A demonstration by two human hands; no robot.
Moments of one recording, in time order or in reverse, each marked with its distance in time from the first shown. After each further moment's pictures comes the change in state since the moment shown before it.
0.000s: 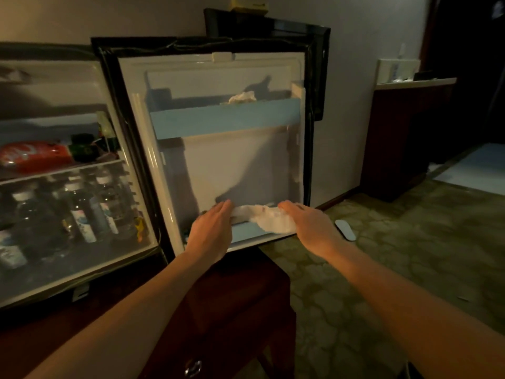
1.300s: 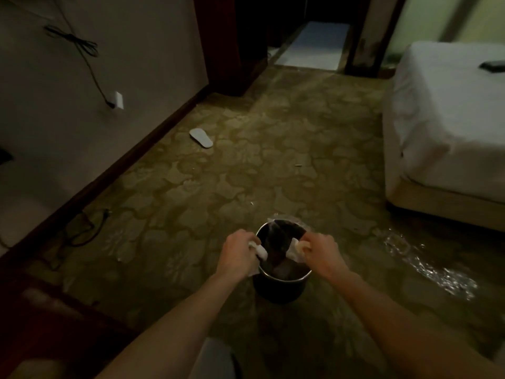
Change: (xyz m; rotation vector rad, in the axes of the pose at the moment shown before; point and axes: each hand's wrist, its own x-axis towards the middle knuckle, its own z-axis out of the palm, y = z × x) left_hand -0.122 0.363 0.393 -0.517 -0.769 0.138; right_hand -0.431 0.272 0.048 0.119 -0.262 1.215
